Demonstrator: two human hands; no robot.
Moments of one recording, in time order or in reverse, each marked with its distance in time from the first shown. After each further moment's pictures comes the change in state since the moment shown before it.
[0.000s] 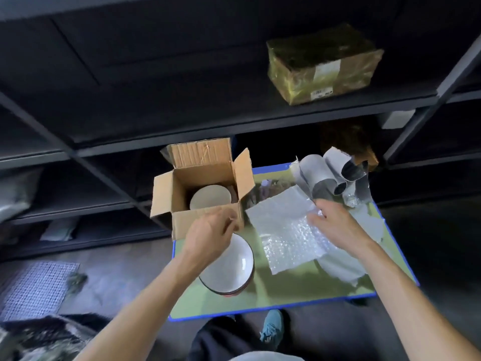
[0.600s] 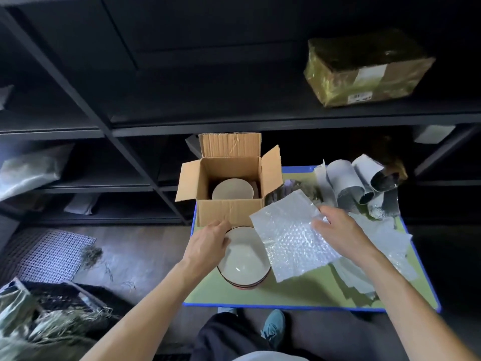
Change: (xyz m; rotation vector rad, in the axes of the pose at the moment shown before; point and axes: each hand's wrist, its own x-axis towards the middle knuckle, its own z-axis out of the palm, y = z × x) left_hand -0.043 -0.046 0.004 0.194 -0.133 -0.207; right_hand 0.005 -0.019 0.032 -0.050 -0.110 -0.015
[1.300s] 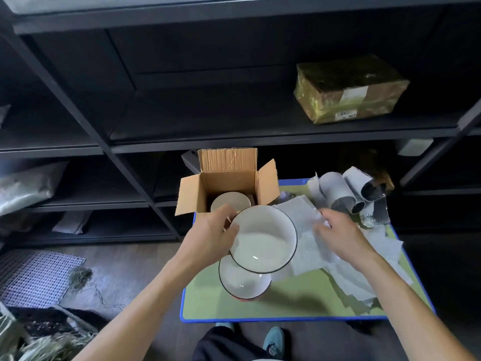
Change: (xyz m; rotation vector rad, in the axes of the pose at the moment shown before) left_hand -0.008 0.042 -0.086 -0.303 0.051 0.004; right_hand -0.015 -0.021 -0.007 0.051 0.120 -0.021
